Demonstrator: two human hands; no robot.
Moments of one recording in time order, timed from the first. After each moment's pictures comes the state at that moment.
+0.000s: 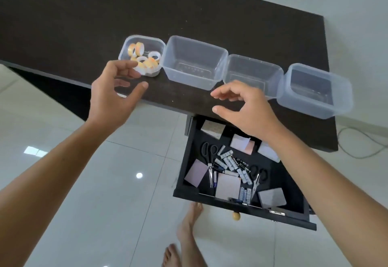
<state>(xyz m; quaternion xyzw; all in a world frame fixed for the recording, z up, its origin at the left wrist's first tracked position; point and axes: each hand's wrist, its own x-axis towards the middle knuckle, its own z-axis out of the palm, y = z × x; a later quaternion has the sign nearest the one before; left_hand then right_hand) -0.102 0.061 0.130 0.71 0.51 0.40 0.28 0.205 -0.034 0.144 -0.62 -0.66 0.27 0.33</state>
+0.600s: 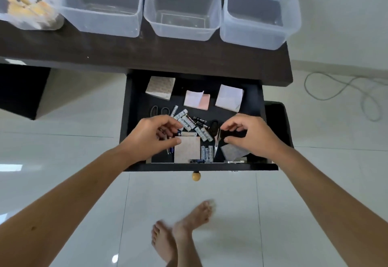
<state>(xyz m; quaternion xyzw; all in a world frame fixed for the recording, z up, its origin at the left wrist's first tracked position) 0.035 -0.083 -0.009 0.79 0.34 0.06 0.50 0.319 -0.231 0.010 -0.74 -0.53 0.37 0.21</state>
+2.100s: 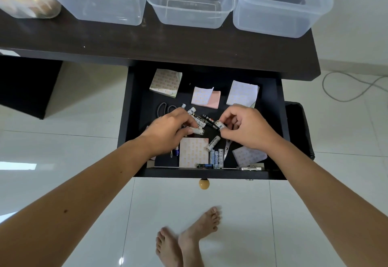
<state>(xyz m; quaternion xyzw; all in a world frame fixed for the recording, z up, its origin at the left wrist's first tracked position) 0.072 -0.069 -0.058 0.87 0.31 0.01 0.38 0.306 -0.190 -0.035 -0.74 -0.51 0.37 0.25</state>
